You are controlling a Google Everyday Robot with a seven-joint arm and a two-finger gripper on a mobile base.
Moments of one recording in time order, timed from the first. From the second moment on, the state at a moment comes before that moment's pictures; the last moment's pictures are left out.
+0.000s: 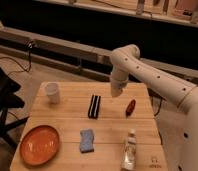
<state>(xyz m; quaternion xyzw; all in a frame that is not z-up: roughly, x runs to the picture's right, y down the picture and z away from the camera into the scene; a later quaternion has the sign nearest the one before) 0.131 0.029 0.794 -0.33 -0.06 -0.07 0.94</state>
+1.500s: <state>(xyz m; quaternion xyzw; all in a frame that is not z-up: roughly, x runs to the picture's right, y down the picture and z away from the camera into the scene) 0.049 0.069 0.749 -0.33 -0.07 -0.17 0.93</state>
